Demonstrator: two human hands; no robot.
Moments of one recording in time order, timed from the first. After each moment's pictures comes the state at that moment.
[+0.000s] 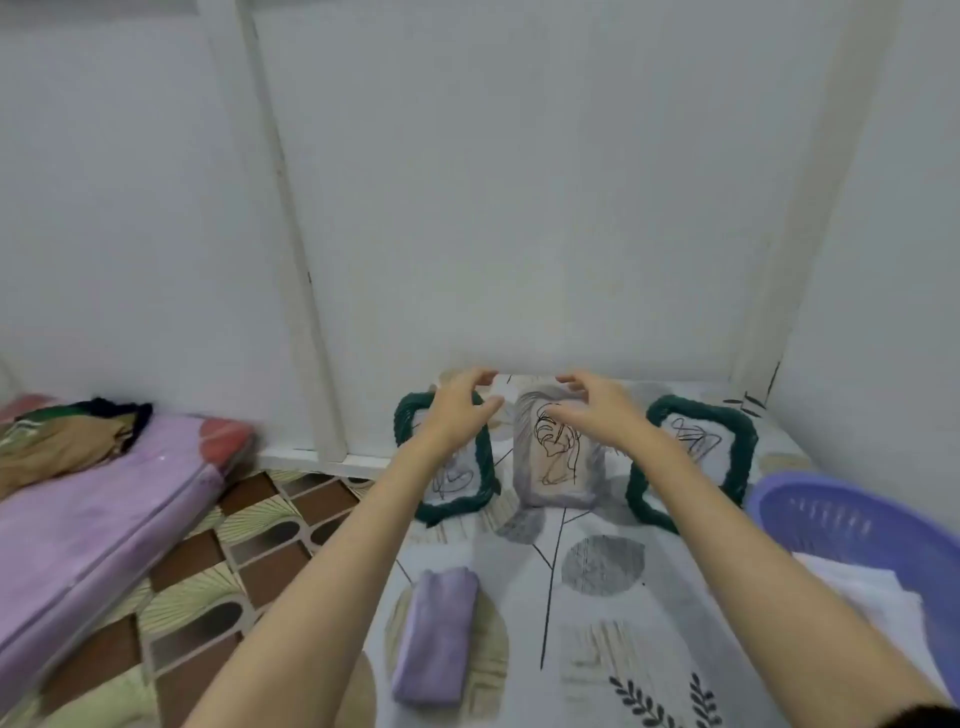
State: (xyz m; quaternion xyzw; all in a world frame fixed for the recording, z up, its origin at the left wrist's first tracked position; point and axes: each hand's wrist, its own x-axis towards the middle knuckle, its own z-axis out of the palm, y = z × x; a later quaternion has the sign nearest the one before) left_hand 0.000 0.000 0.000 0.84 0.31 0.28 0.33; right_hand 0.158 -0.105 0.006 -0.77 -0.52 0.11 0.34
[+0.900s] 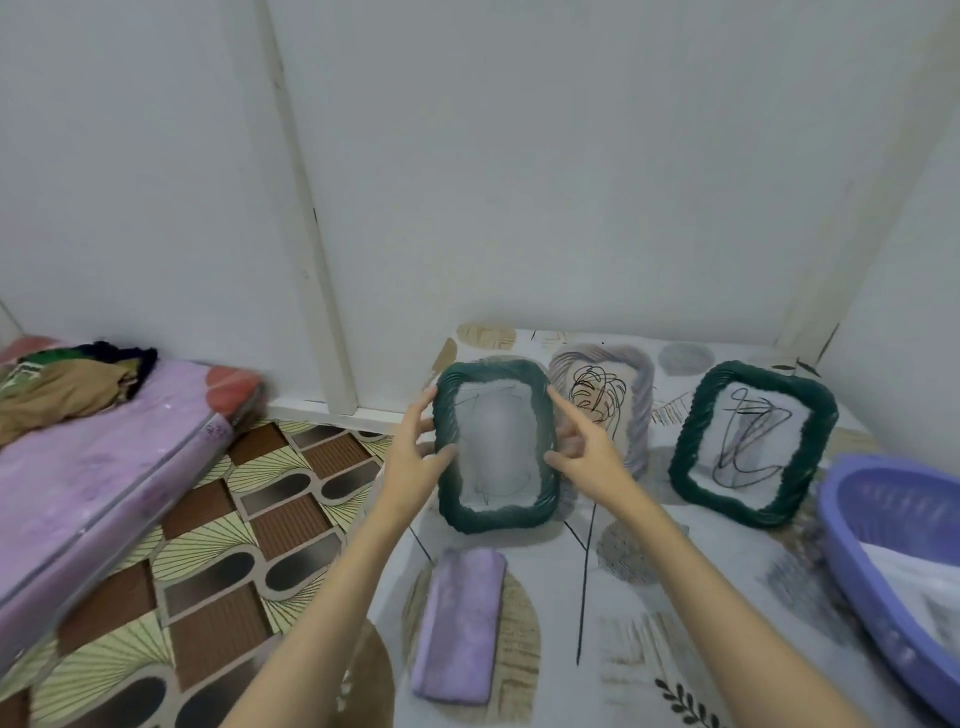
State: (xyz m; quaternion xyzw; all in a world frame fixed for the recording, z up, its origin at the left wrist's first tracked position) left_hand -0.058 0.023 -0.097 0.70 0.33 0.40 0.49; right_hand 0.127 -0.074 -0.096 -0.69 -0.45 0.27 0.50
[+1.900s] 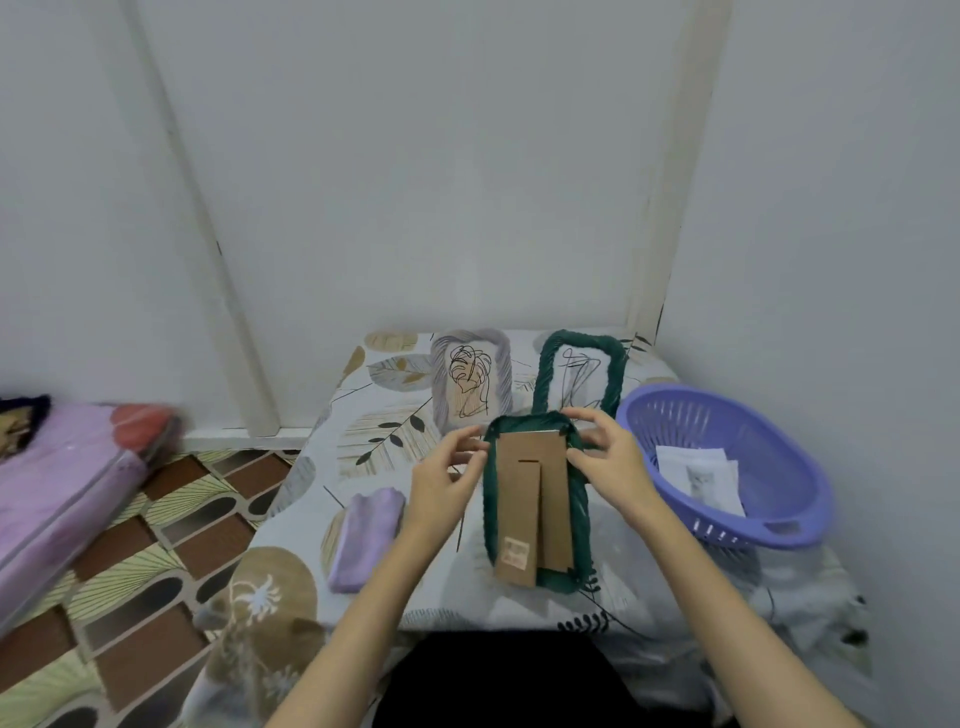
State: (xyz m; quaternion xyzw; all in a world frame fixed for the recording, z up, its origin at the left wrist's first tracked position) left_hand -0.023 -0.169 -0.086 0.75 0.23 0.39 0.48; right_hand 0.126 -0.291 -0.063 -0.72 -0.37 0.14 0.57
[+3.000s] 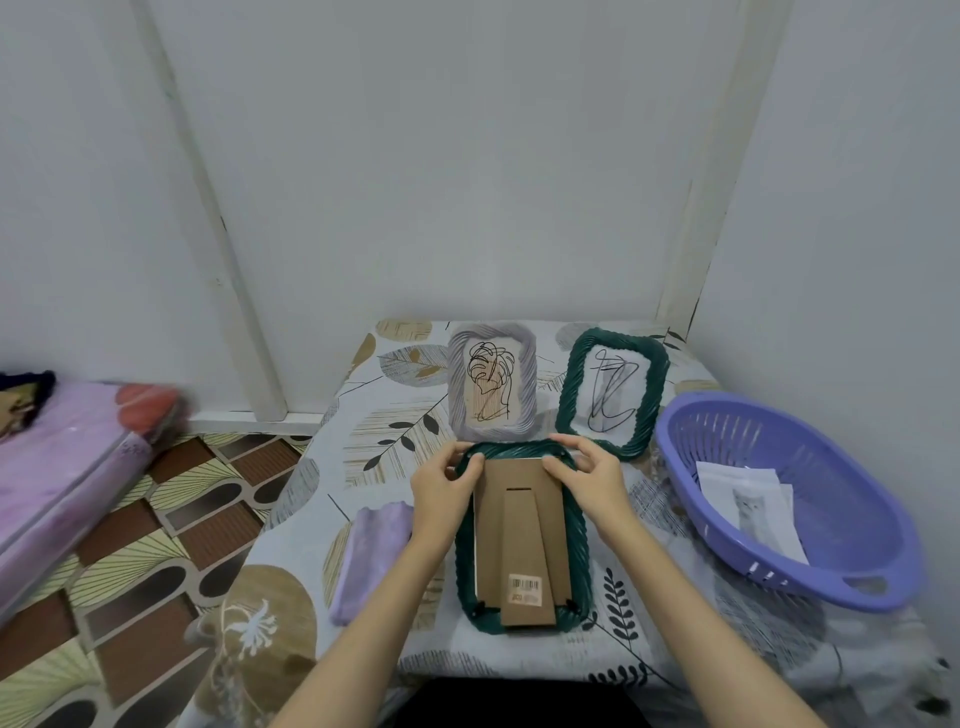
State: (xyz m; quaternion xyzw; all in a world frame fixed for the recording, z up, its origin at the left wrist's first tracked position) left_hand 0.016 -0.097 -0.135 0.72 0.38 0.40 0.43; right_hand 0.145 -0.215 -0.116 -0.71 -0.30 0.20 0.60
